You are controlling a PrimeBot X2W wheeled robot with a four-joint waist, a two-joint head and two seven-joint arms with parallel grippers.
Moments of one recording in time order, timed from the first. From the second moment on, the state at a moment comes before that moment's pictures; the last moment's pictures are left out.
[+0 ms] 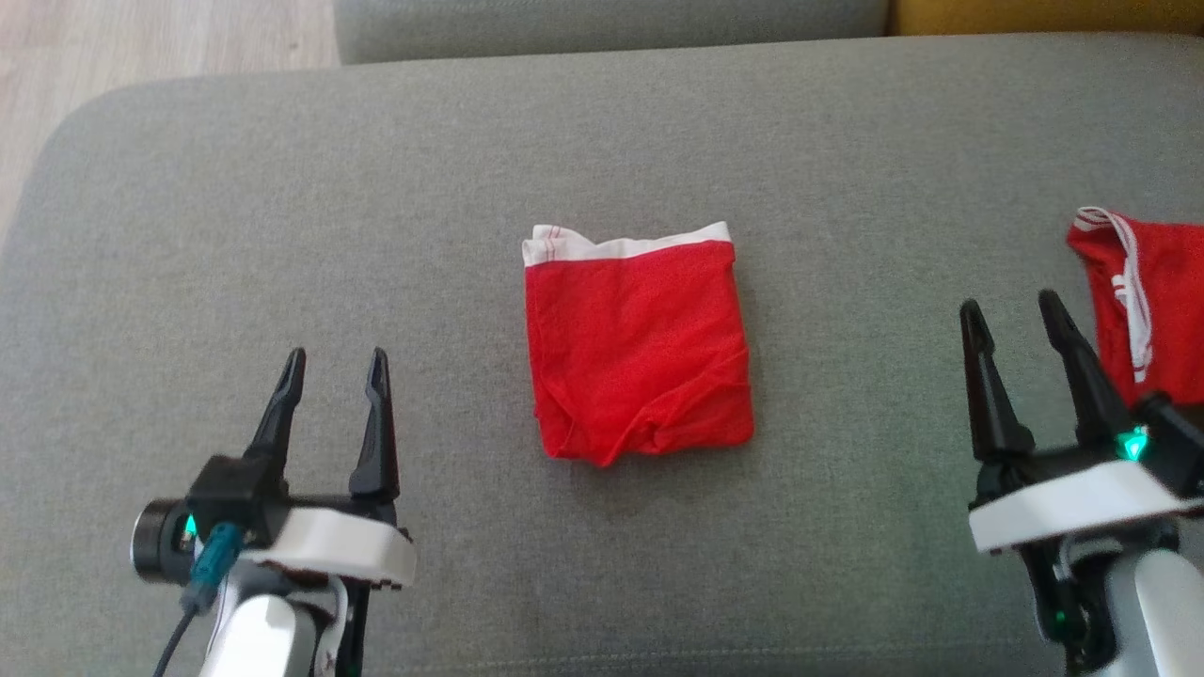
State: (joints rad) left arm -0.05 0.13 -0.24 0.08 -0.19 0.14 -0.24; right arm -0.04 -0.16 0.05 -0.02 0.28 0.13 -0.05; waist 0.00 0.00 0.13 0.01
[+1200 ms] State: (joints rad) left arm 0.08 0.17 -0.26 0.01 -0.19 0.18 -0.19; right arm 0.08 -0.11 0.01 -0.08 0.20 0.13 0.02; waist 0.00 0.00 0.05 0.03
